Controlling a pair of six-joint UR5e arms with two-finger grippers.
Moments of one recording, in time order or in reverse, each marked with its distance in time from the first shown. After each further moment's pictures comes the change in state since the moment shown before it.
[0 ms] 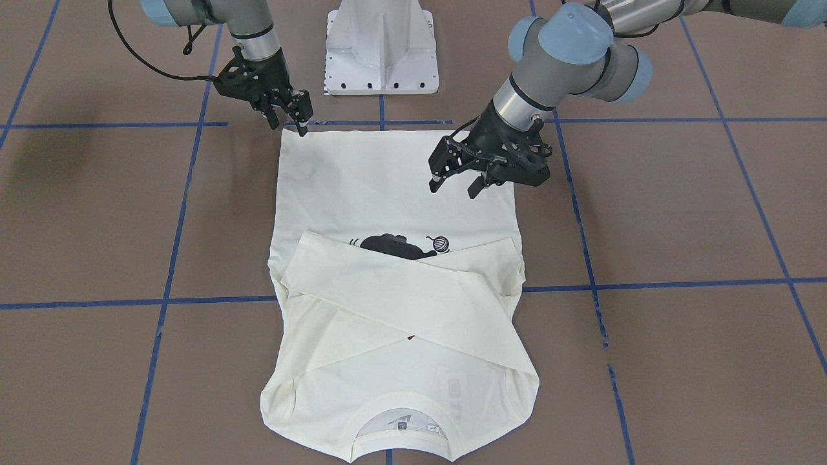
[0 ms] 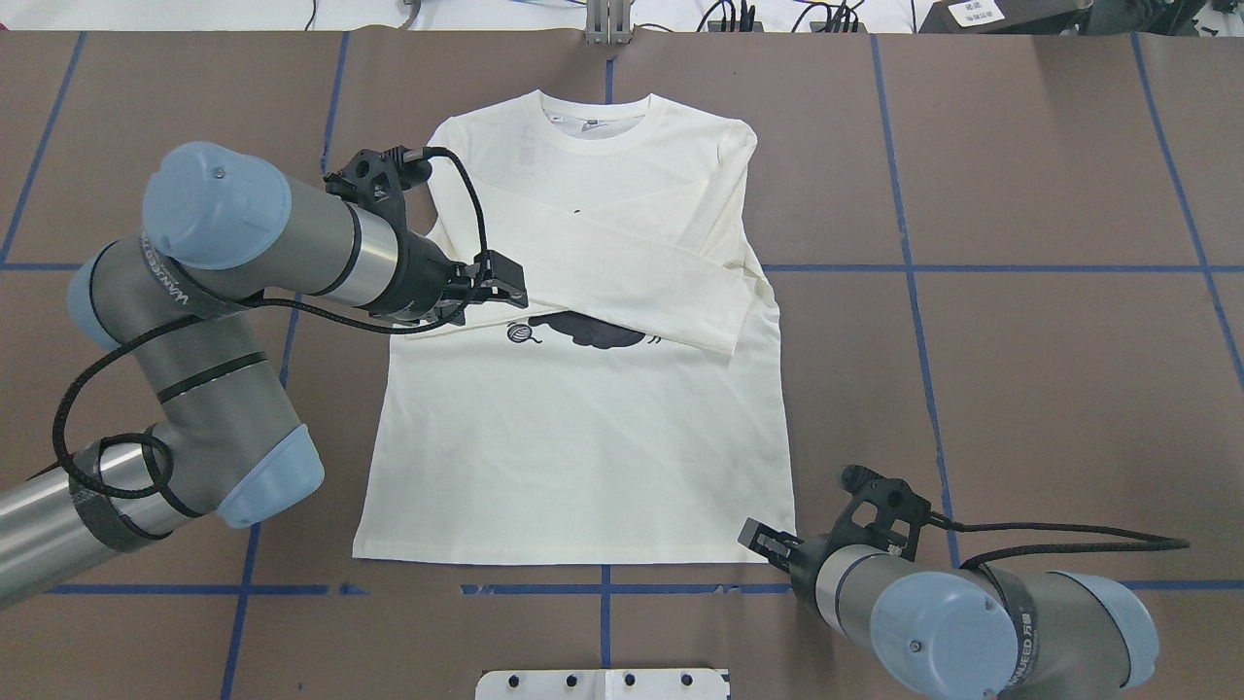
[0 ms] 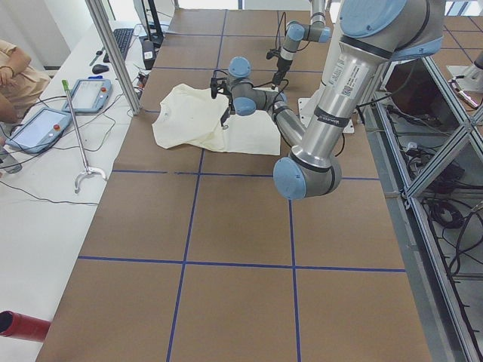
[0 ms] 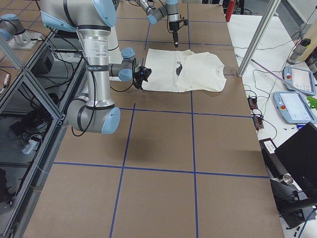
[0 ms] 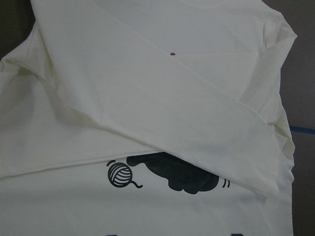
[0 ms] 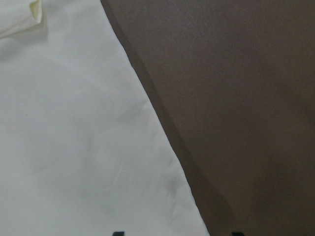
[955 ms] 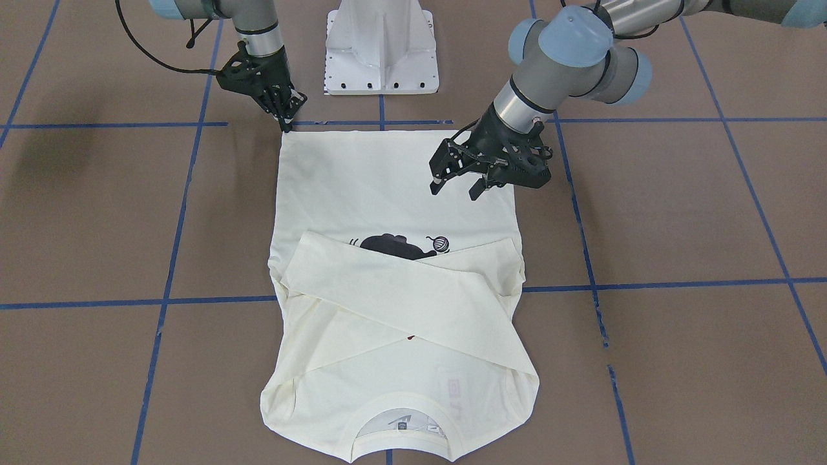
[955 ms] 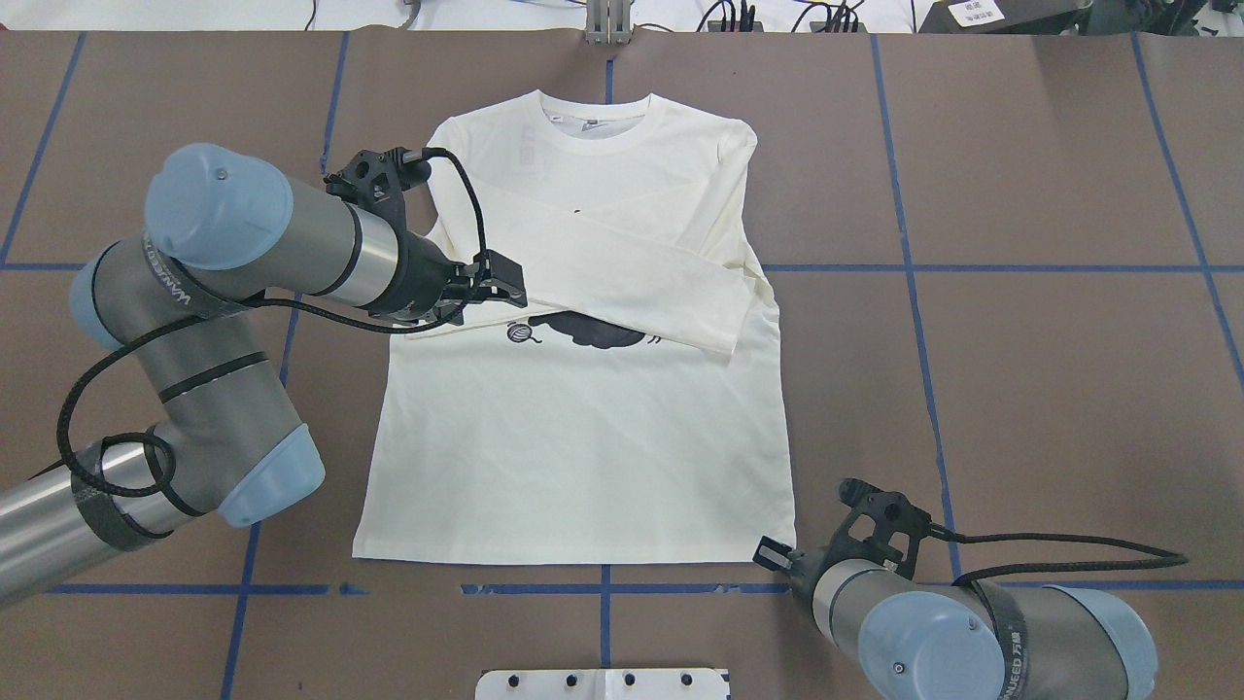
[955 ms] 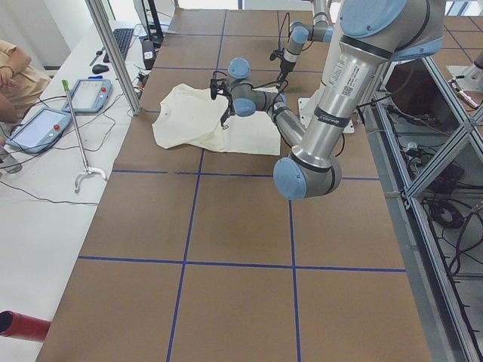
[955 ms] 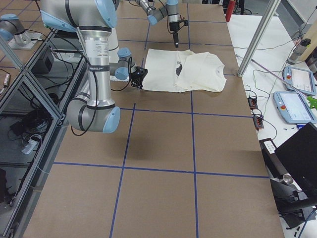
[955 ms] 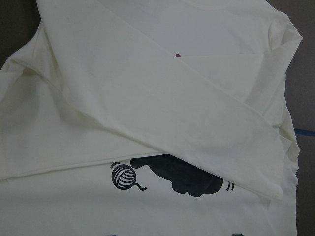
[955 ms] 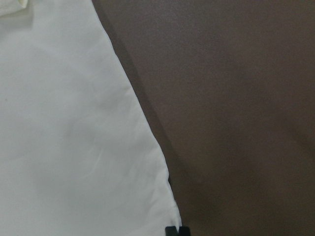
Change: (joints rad) left arm 0.001 0.001 0.006 -0.004 0.004 -0.022; right arm -0.020 0.005 0.017 -0.076 -0.027 0.002
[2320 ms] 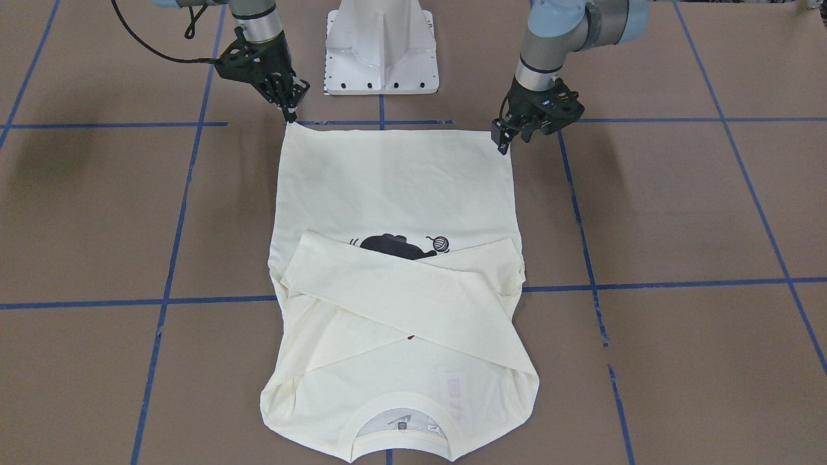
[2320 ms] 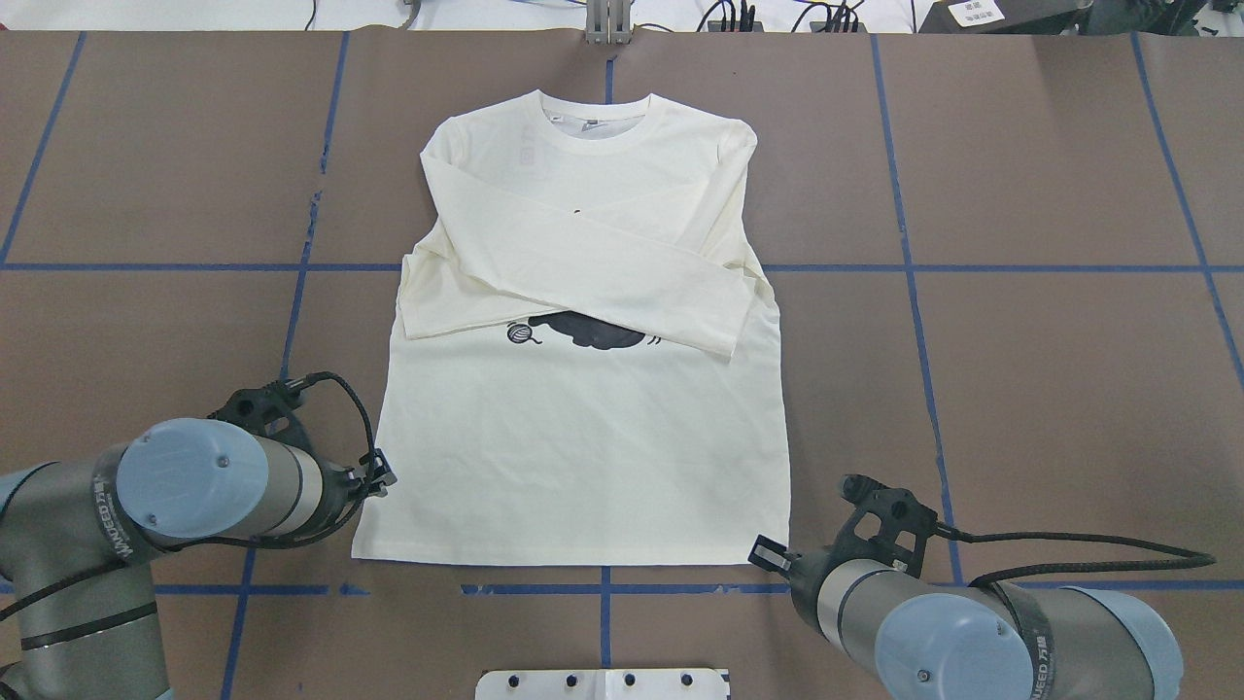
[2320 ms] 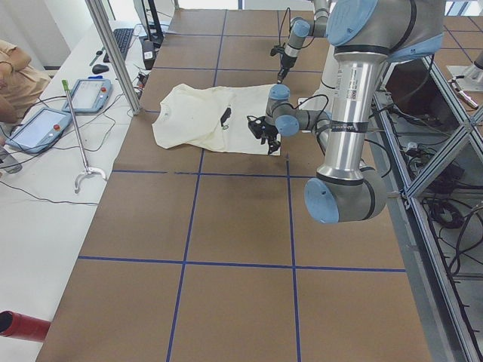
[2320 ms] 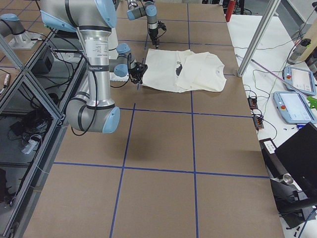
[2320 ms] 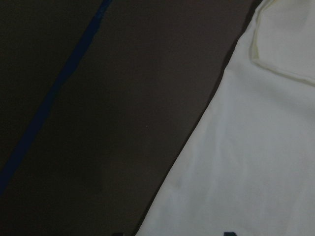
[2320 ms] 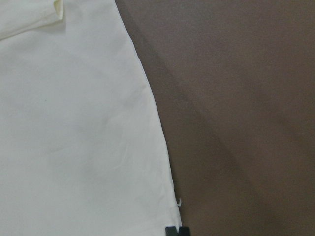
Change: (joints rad) left arm 0.323 0.346 -0.256 0.340 0.272 -0.434; right arm -0.002 -0.003 0.056 0.000 0.002 -0.001
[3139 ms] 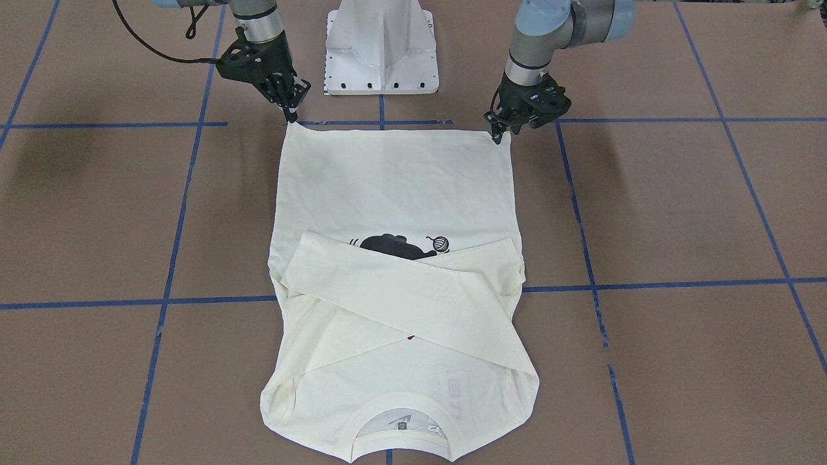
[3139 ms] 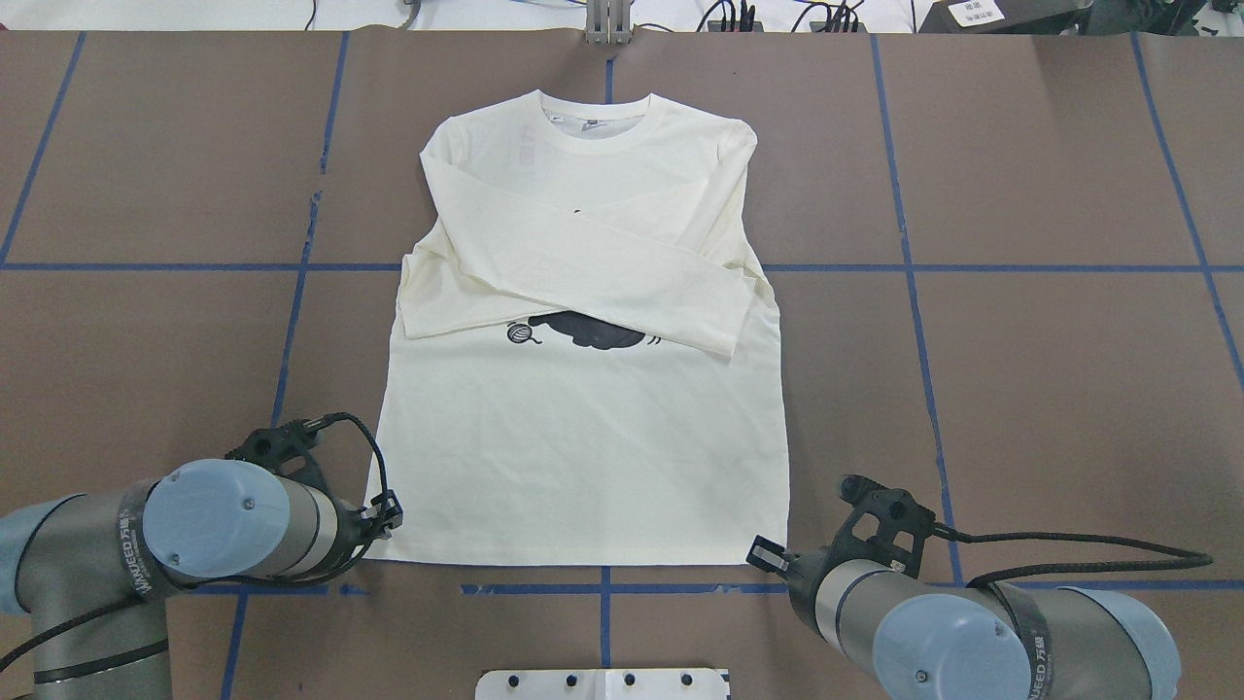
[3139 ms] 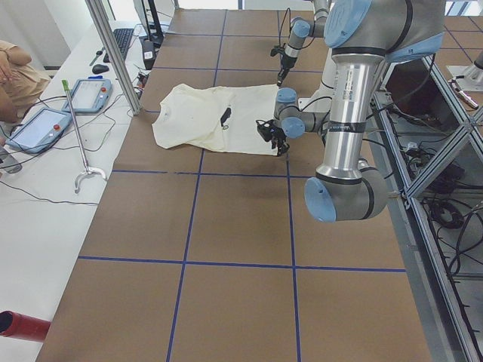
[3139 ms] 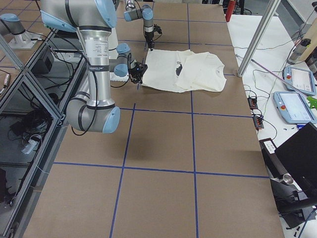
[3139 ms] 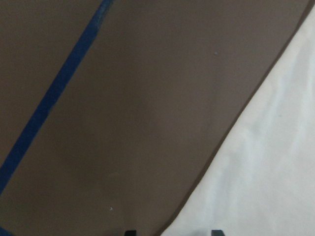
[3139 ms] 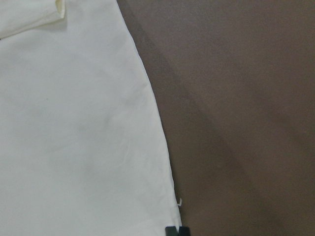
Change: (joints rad) left arm 0.056 0.002 0.000 0.005 -0.004 -0.021; right arm -0.001 0.003 0.000 0.000 0.000 0.000
